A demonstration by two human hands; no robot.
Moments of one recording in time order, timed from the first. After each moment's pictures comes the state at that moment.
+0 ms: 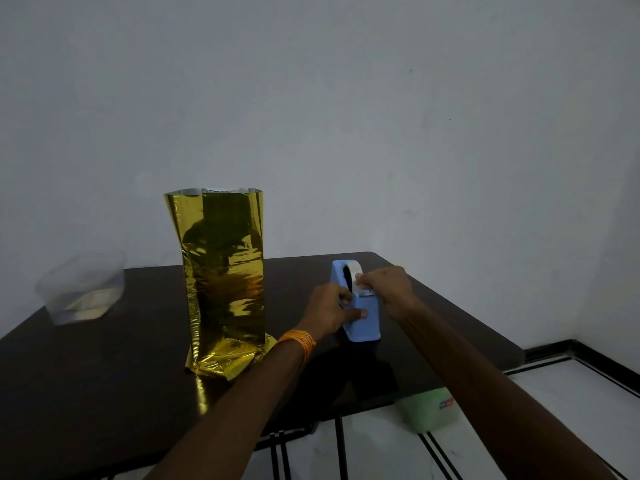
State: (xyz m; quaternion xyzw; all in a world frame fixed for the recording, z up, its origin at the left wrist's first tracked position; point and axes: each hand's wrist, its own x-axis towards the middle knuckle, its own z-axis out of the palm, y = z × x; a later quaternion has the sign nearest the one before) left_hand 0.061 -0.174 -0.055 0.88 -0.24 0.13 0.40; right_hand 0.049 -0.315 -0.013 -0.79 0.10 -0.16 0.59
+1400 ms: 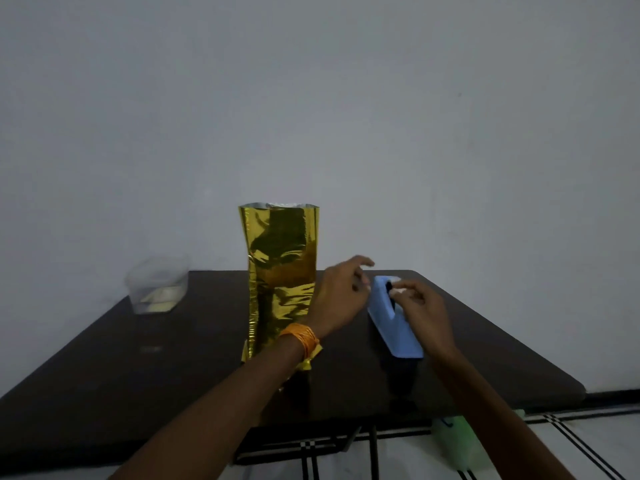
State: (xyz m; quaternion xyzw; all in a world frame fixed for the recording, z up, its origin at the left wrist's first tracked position) left_hand 0.018 -0.116 0.001 0.82 -0.26 0.30 0.41; right_hand -0.006 -0.287 -0.027 -0.77 -0.06 -0.26 0.58
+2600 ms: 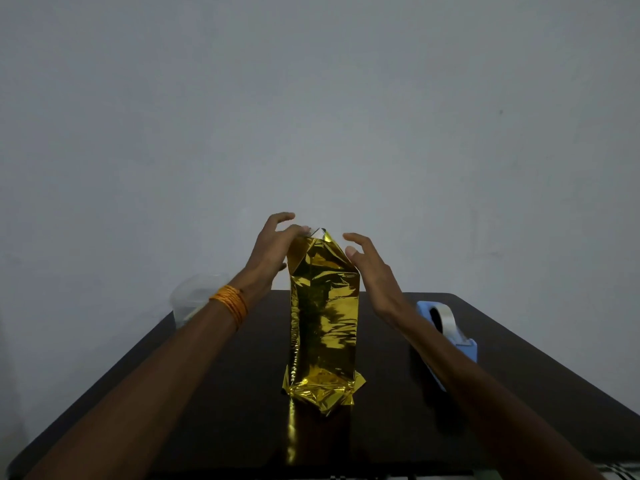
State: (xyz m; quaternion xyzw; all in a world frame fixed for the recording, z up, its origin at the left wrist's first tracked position) left_hand 0.012 0.049 0.097 0.73 -0.07 0.23 0.64; right_hand 0.022 -0.143 0.058 -0.77 -0.29 -0.18 0.54
